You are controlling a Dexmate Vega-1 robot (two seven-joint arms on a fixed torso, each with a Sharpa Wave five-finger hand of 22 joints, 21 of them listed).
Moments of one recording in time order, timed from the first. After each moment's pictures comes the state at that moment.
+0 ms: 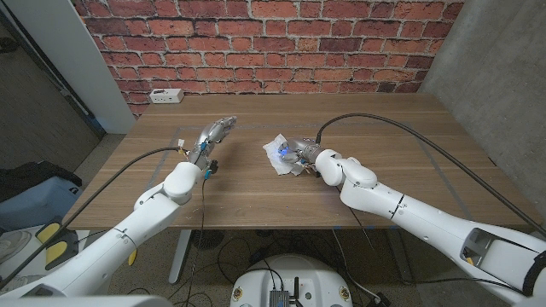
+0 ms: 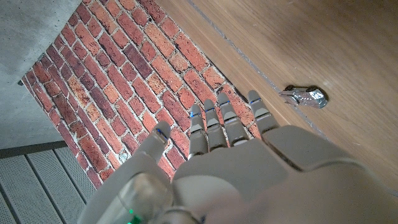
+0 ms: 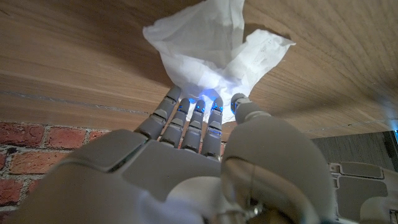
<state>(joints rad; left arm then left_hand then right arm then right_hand) 1.02 0.69 0.37 -1.67 -0.24 -0.11 0.29 0.10 0.11 0.71 -0.01 0.18 0.36 0.01 0.18 0.18 0.35 0.04 0.20 0.21 0.35 0.05 0.19 0.19 0.12 0.21 0.33 0.20 -0.62 -0.56 -0.95 -1.76 -0.58 -0.48 0.19 0.76 0.18 0.44 -0.05 0.19 0.48 -0.06 0.19 0.20 0.33 -0.02 0.22 0.29 0.25 -0.04 0.20 0.46 0.26 -0.02 0.43 0.19</state>
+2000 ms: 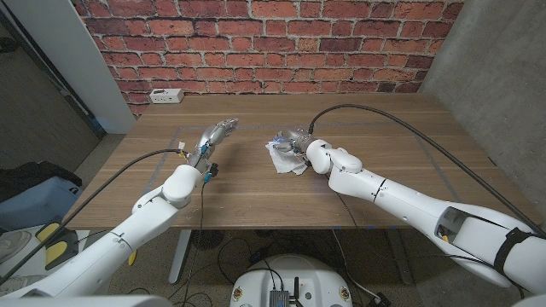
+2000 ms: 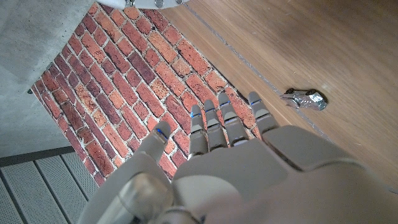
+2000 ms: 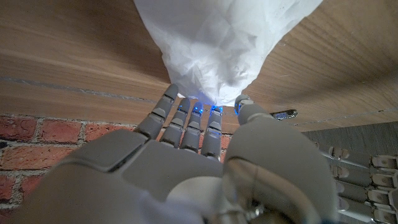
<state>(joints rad) 1.05 0.72 0.38 -1.71 -0.22 -0.11 0.30 0.10 0.11 0.71 -0.01 0.18 0.36 0.00 0.18 0.18 0.34 0.04 0.20 0.21 0.34 0.05 0.19 0.19 0.10 0.21 0.31 0.20 -0.49 -0.45 -1.01 -1.56 -0.51 -0.44 0.09 0.72 0.17 0.39 -0.05 0.19 0.45 -0.04 0.19 0.20 0.32 0.01 0.21 0.26 0.24 -0.04 0.22 0.44 0.27 0.01 0.42 0.19</state>
